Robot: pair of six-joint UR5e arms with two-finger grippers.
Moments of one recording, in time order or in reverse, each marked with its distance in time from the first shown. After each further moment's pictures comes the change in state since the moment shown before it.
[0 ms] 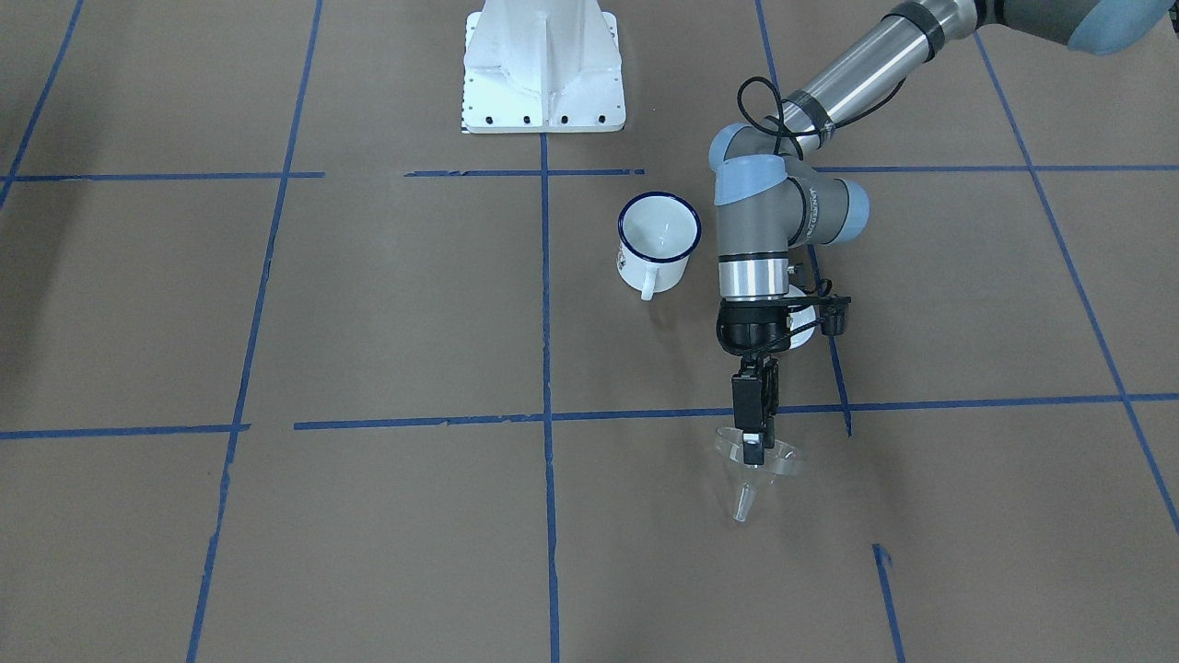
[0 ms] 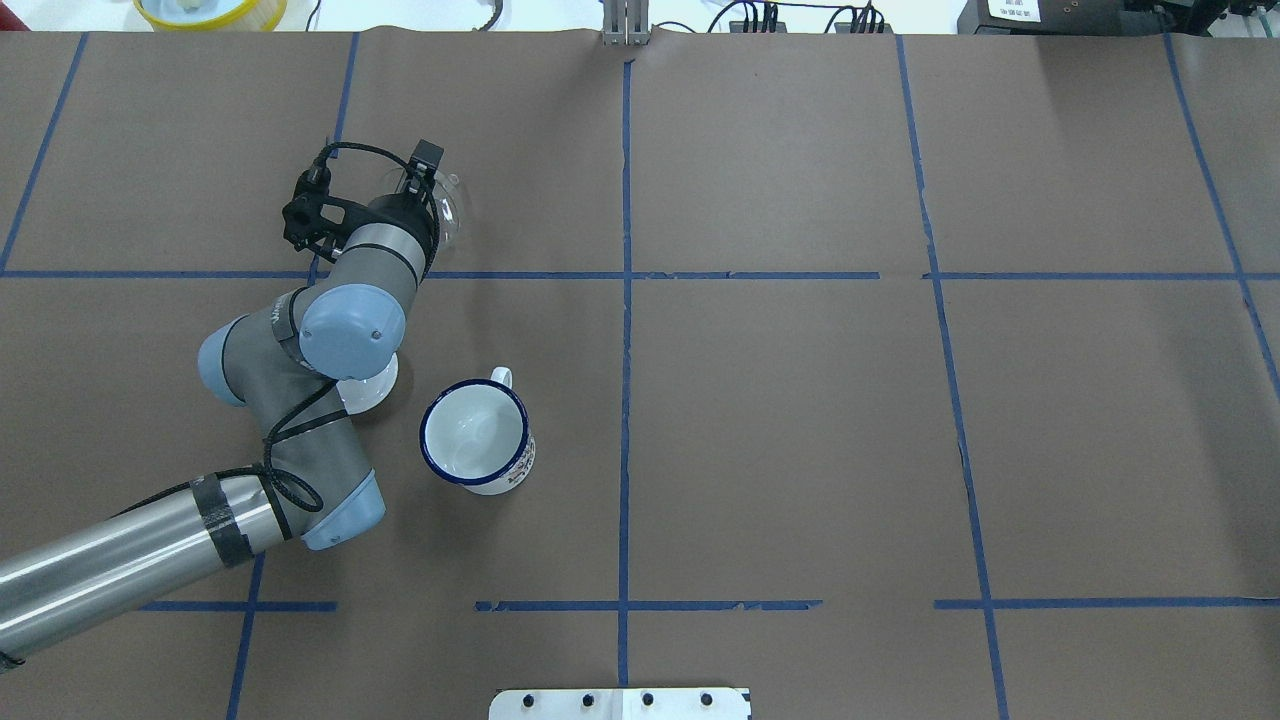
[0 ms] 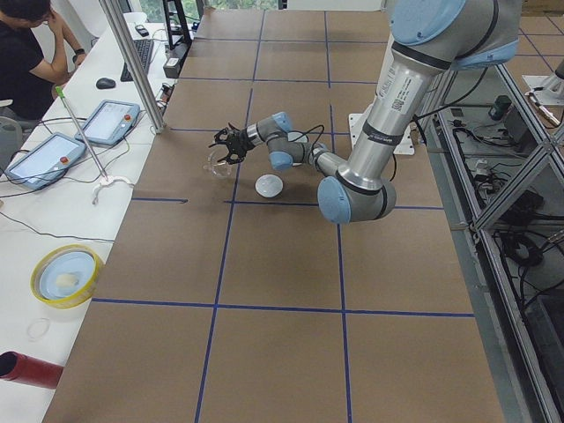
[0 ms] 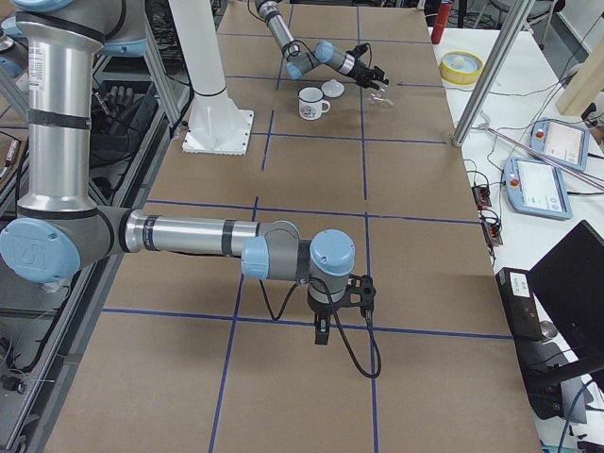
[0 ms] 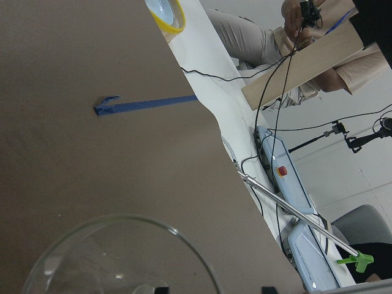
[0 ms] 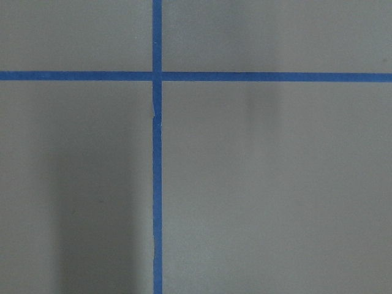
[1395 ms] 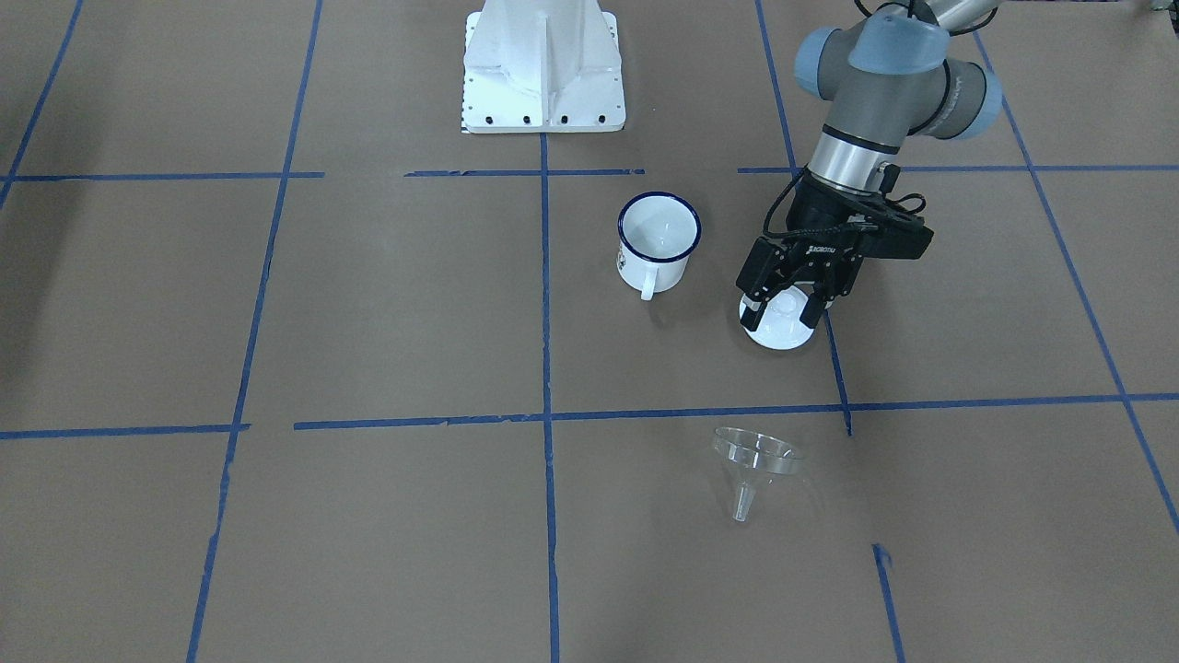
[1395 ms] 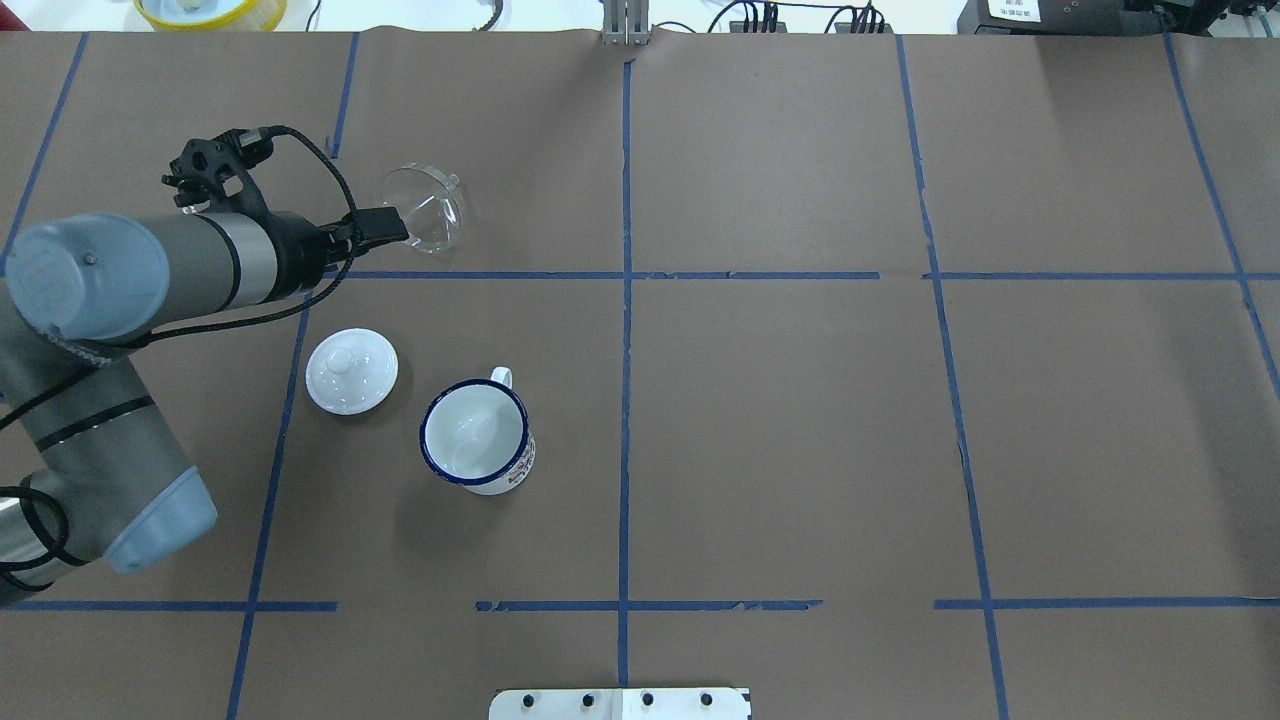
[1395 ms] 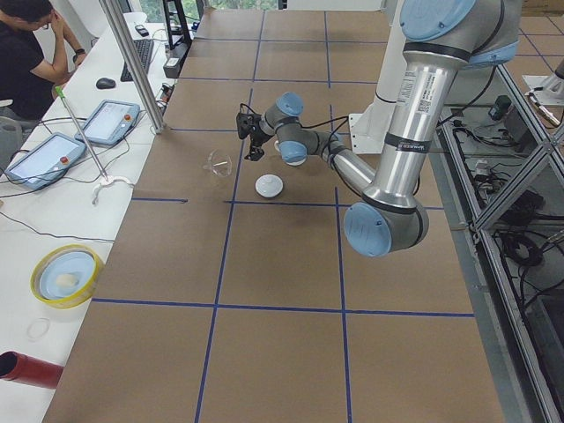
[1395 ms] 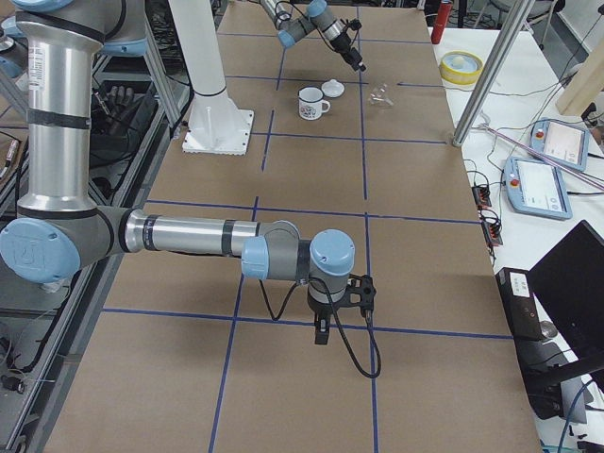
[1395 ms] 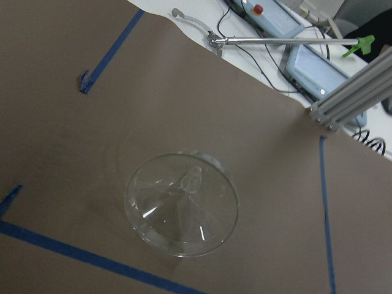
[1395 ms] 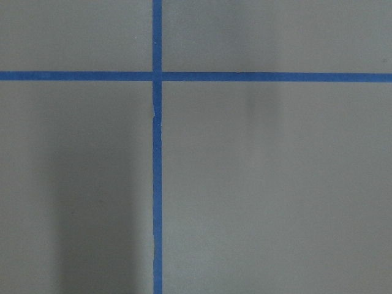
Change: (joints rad) left arm -0.146 0.279 -0.513 0.226 -0.722 0.778; right arm 0.000 0.000 0.000 0.000 0.000 0.000
